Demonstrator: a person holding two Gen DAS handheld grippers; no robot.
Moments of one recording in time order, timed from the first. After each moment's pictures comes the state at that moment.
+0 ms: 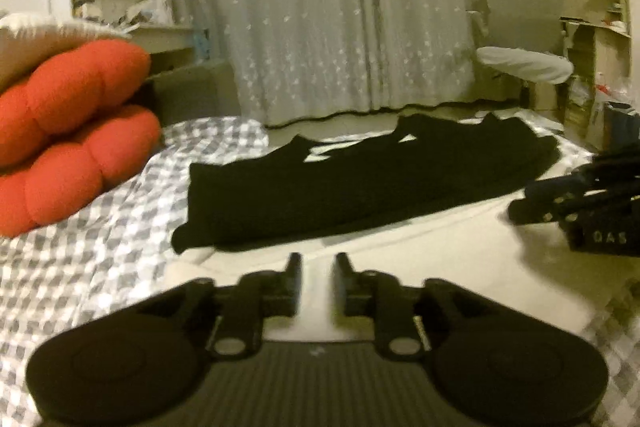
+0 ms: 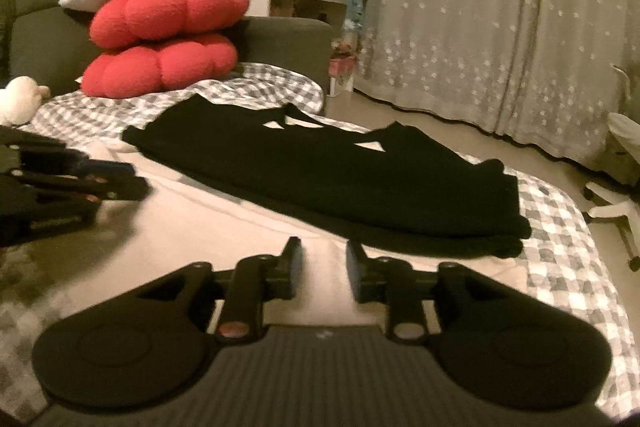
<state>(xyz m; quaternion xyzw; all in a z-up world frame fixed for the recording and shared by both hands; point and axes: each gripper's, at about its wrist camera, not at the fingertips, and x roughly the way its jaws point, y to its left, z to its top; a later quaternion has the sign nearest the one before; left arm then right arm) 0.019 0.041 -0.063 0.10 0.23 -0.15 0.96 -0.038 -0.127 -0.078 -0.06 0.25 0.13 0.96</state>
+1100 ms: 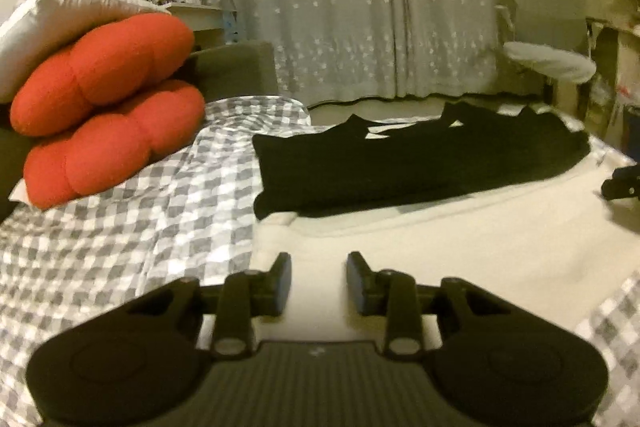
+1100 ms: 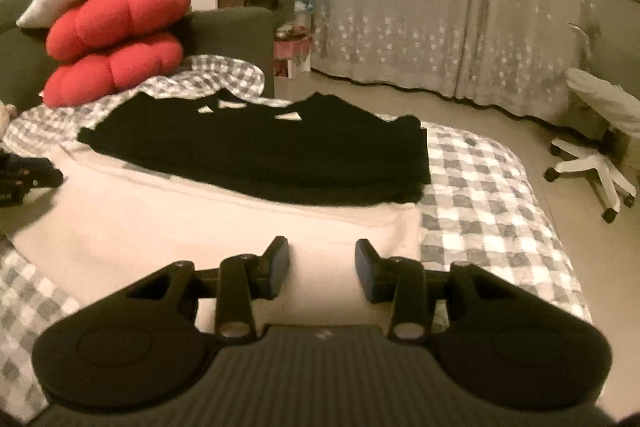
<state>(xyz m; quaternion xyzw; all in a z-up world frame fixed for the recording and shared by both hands) 0.012 0.095 -0.057 0.09 0.26 -0.11 0.96 -0.057 -0.188 -0.073 -0.03 0.28 0.06 0.96</state>
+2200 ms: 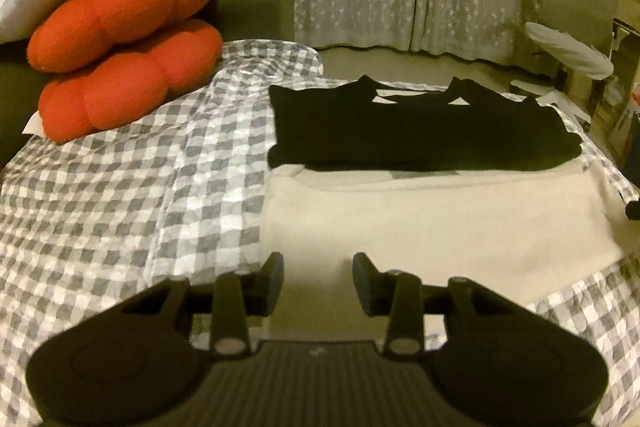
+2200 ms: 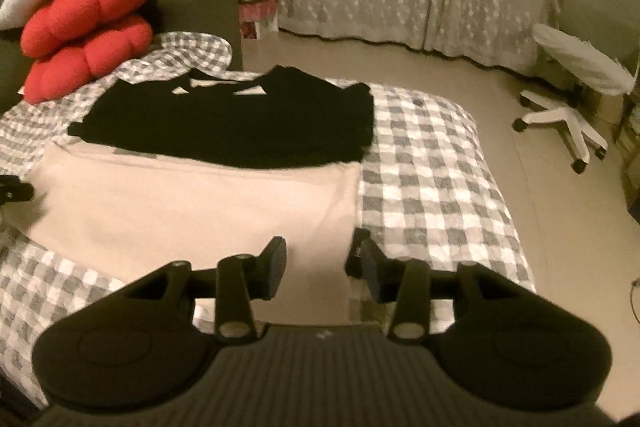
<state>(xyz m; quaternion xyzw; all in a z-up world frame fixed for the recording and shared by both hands) 0.000 0.109 -0.025 0.04 0.37 -0.07 0.93 -0.083 -0.208 -0.043 0.00 0.36 0.01 0.93</state>
